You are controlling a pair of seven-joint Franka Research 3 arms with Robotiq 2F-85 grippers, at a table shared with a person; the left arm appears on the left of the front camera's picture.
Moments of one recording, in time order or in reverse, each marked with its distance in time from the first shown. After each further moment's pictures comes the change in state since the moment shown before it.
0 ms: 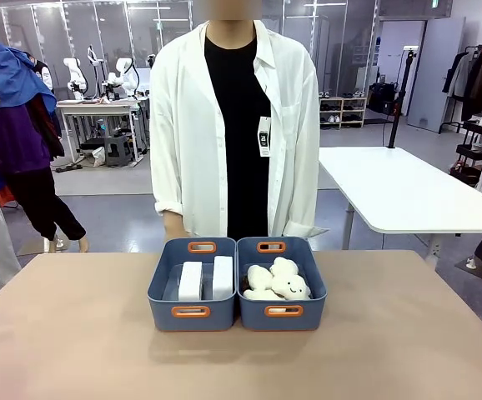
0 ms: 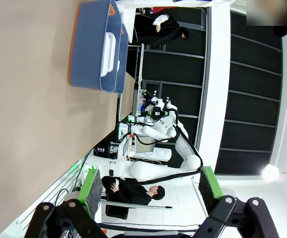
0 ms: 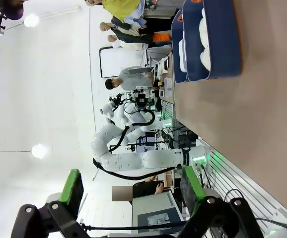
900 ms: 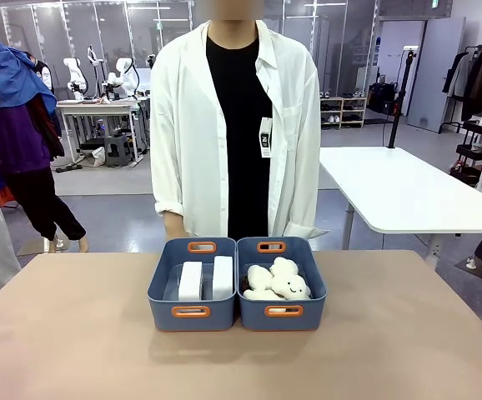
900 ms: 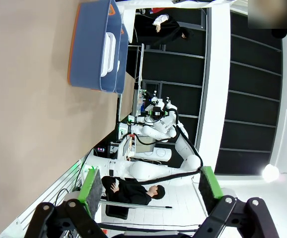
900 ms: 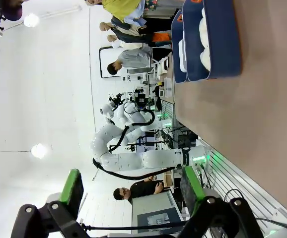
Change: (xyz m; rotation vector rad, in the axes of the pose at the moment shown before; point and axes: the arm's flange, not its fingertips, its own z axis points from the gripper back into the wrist) left arm 0.000 0.000 0.000 0.000 0.000 0.000; right arm 0.000 0.000 0.000 -0.001 0.000 0.000
